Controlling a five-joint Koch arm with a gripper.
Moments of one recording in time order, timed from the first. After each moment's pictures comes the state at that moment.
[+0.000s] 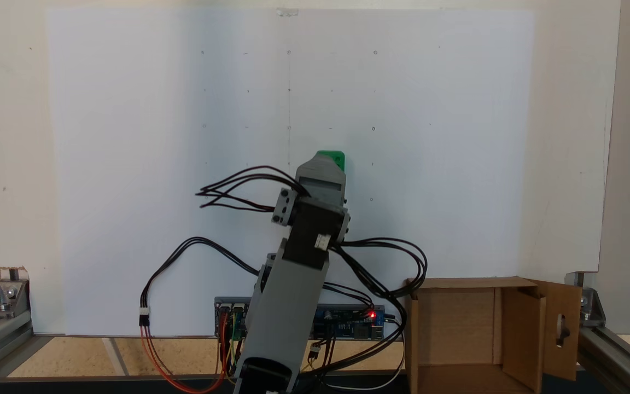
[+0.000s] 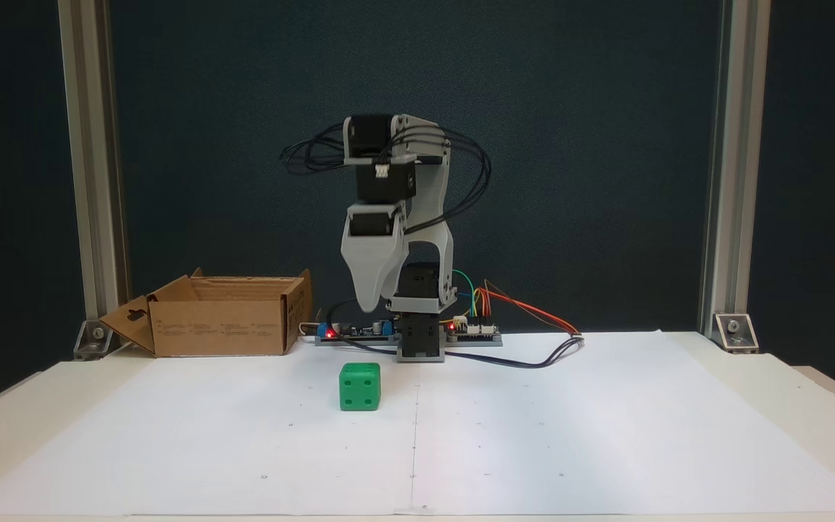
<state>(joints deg) 16.6 102.7 100.9 70.8 -8.7</state>
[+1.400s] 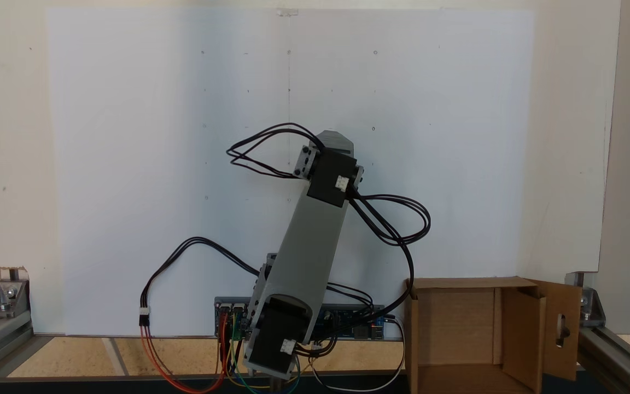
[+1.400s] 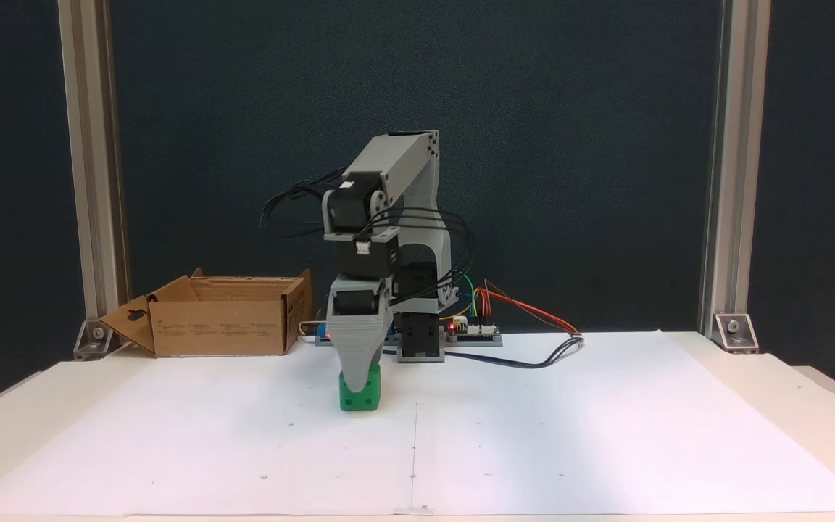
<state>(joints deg) 19.8 86.7 109.7 48.5 -14.9</state>
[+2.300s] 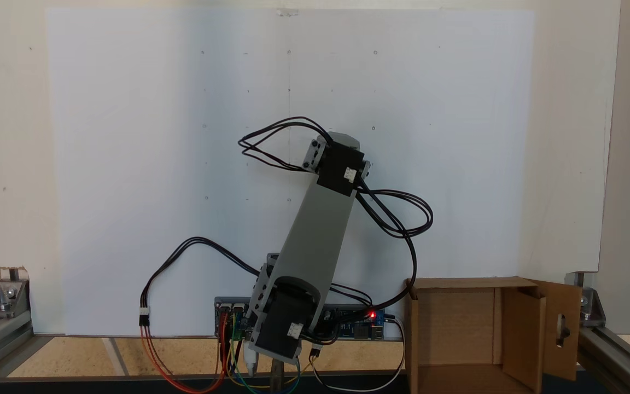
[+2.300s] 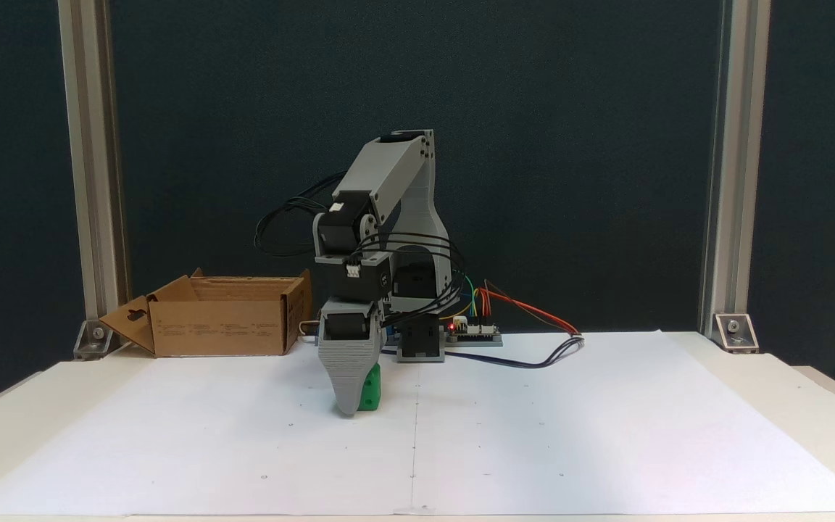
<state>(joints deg) 21.2 81.9 111.8 41.7 -15.0</state>
